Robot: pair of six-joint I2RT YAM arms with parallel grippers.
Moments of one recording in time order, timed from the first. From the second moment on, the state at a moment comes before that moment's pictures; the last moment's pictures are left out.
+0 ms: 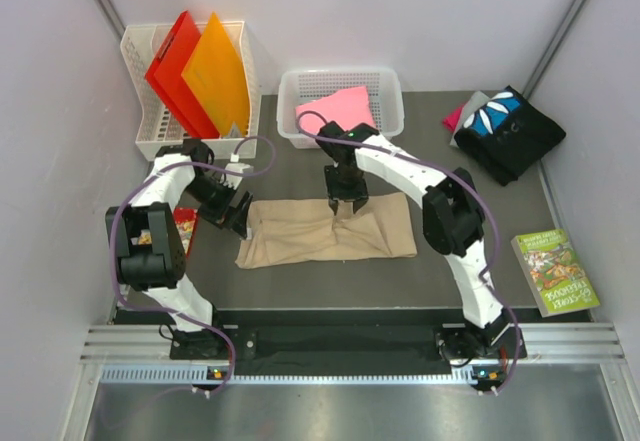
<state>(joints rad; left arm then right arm) 0.08 1.69 1.25 -1.15 0.43 0.61 0.72 2.22 1.98 -1.18 0.00 0.58</state>
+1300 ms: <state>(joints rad) 0.07 1.69 1.30 -1.19 0.44 0.60 0.22 1.72 1.38 -0.88 -0.16 0.52</state>
